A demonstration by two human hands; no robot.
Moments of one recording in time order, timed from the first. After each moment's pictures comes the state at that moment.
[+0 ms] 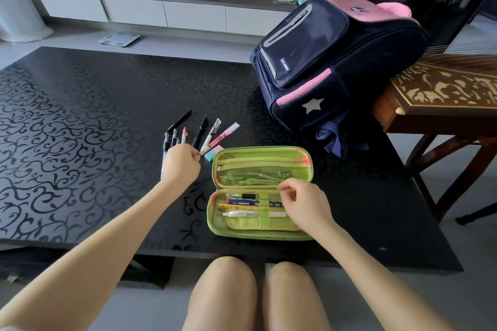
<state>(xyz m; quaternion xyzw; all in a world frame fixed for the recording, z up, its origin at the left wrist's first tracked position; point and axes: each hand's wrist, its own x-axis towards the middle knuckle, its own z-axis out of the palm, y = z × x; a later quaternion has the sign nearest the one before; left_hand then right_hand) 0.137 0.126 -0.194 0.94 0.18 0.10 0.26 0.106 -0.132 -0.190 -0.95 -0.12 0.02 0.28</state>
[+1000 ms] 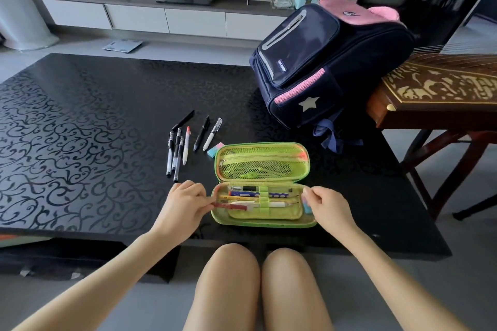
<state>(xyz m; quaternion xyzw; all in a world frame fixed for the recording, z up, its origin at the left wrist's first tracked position) 0.036 0.122 -0.222 0.97 -0.13 0.16 0.15 0.094 -0.184 -0.215 -0.95 -0.06 0.01 0.30</state>
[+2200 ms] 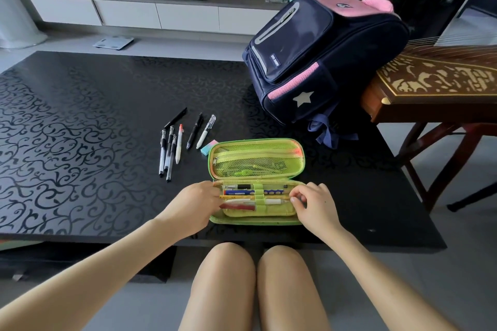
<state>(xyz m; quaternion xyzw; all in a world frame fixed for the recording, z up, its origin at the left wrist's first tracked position) 0.059 0.099 -0.208 0.95 -0.32 0.02 -0.07 0.092 -0.173 -0.233 -0.96 -0.13 -0.05 0.24</state>
